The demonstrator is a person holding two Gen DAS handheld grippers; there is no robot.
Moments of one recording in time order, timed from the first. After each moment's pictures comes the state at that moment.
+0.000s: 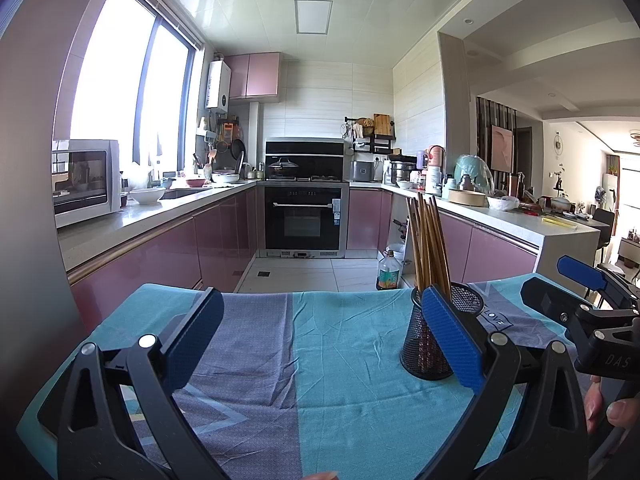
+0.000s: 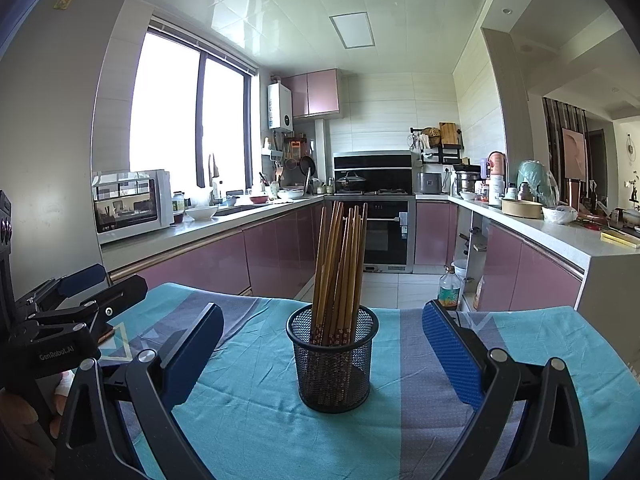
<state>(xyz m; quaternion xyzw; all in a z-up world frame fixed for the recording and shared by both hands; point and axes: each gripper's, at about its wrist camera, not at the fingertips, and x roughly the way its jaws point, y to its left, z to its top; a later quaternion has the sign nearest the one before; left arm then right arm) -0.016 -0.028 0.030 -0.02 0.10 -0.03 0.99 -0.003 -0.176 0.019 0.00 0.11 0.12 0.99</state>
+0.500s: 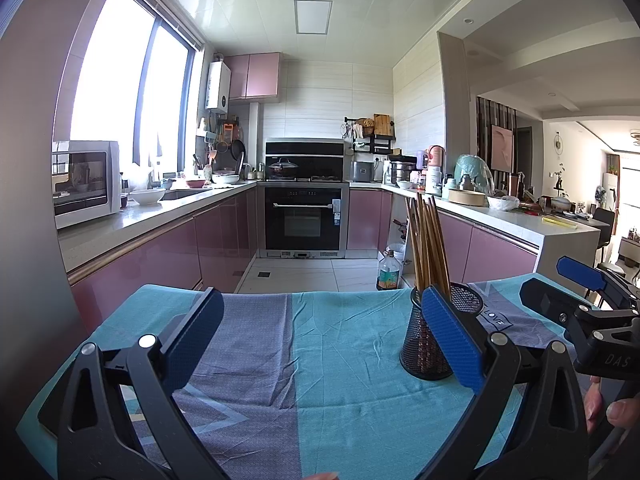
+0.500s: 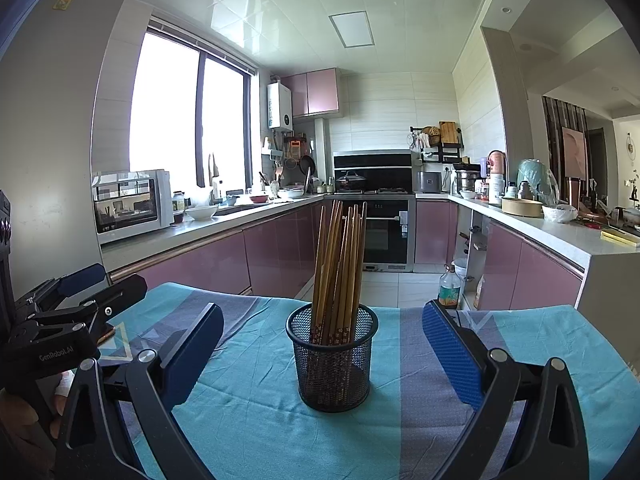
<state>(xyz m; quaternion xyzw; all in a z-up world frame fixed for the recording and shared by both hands) -0.016 -0.028 0.030 -0.02 0.10 -0.03 0.99 -0.003 -0.177 0.018 0.00 0.11 0.12 0.99</state>
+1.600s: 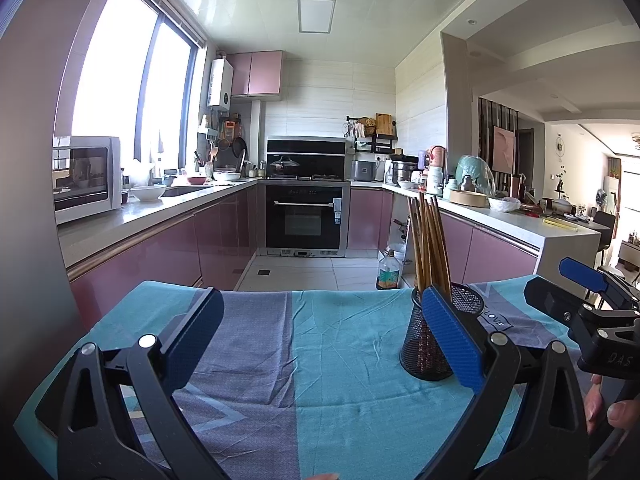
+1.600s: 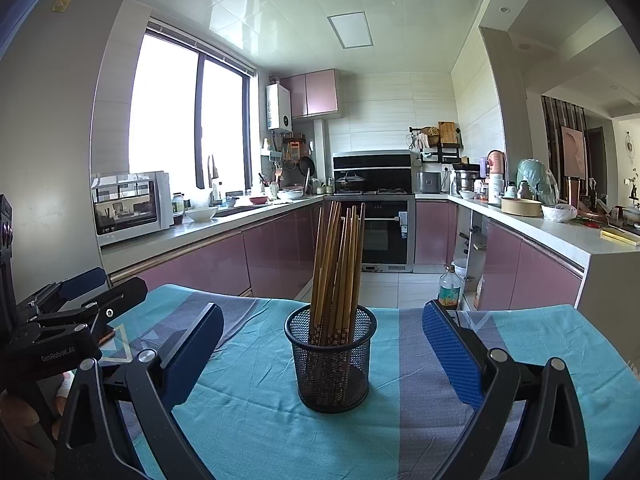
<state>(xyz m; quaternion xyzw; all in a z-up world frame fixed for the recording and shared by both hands) -0.015 -0.028 0.028 -0.02 0.11 -0.03 0.99 -0.004 -0.178 0.017 0.00 0.11 0.12 0.99</state>
